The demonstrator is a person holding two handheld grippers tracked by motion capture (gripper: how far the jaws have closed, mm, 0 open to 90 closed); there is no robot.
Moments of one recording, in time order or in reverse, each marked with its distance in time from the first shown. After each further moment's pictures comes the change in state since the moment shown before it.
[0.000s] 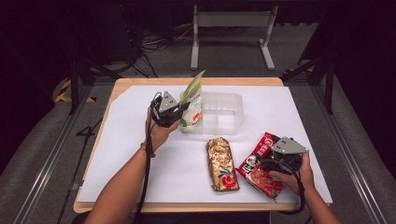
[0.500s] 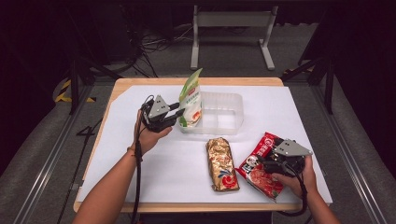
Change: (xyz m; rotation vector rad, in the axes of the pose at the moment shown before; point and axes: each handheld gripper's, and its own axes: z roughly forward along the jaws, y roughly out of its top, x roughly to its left) left arm -0.001 0.001 -0.048 0.016 -0.030 0.109; right arm -0.001 -0.007 -0.007 0.003 0.006 0.031
